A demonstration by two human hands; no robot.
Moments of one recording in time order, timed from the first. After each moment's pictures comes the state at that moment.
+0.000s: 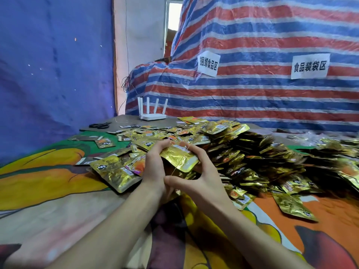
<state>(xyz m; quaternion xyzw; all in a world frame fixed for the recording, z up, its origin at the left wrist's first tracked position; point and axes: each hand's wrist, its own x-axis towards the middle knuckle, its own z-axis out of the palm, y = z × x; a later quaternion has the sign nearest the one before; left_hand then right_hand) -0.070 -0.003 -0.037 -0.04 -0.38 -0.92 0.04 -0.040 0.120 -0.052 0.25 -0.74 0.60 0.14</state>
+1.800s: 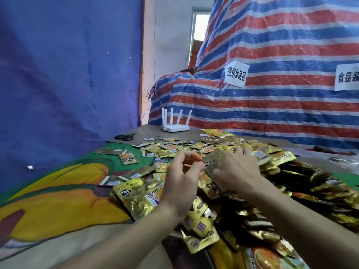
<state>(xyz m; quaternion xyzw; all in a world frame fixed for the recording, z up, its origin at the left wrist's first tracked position) -0.071 -0.030 -0.008 -0.09 -0.65 -0.70 0.28 -0.151 0.093 0.027 0.09 -0.98 0.03 0.19</state>
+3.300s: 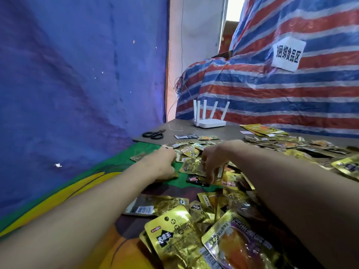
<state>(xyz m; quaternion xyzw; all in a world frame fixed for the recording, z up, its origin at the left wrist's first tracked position) -0.255 -0.267 -0.025 0.09 -0.99 -0.06 0.10 -0.386 -0.114 0.009 0.28 -0.94 -0.09 -0.17</state>
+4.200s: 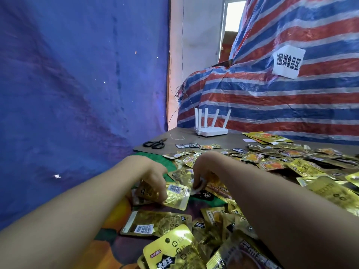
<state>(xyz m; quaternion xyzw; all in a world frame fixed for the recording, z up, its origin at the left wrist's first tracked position) -0.269 -0.298 0.000 0.12 -0.97 -0.06 -0.19 -0.389 -0.169 0.003 0.22 -0.95 -0.08 -0.20</state>
